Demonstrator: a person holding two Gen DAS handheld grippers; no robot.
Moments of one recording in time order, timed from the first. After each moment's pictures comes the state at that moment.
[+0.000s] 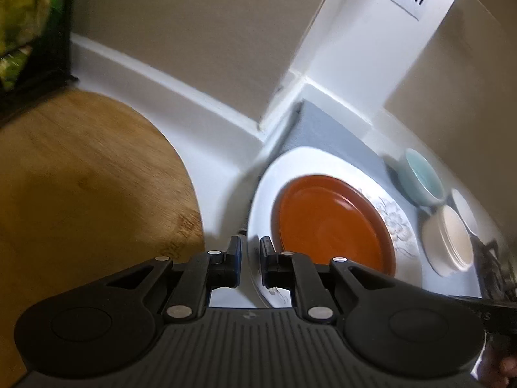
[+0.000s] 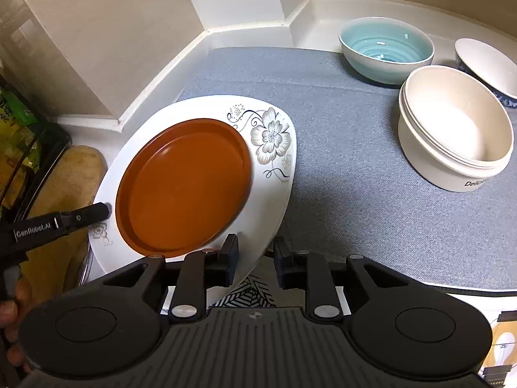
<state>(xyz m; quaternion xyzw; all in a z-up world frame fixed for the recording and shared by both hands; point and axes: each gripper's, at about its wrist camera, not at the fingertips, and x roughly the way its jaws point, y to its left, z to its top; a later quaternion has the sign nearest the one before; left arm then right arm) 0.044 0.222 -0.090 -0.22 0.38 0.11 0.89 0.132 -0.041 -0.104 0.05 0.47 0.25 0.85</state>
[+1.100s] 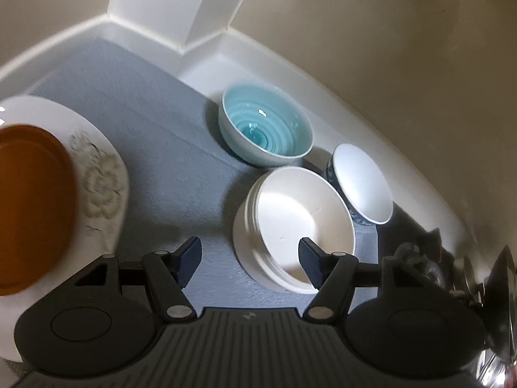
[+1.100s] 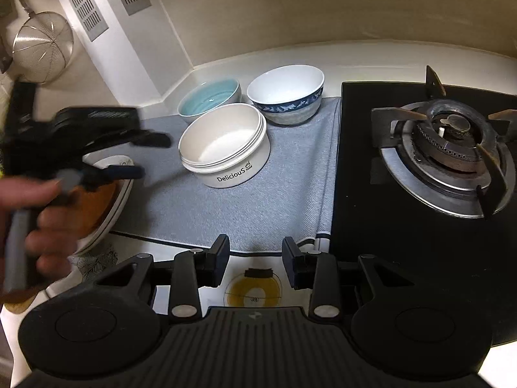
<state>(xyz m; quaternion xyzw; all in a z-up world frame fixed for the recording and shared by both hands) 0.198 -0.028 -0.082 -0.25 0.44 0.04 0.86 0.084 -0.299 -0.099 0.11 0.40 0.20 0.89</state>
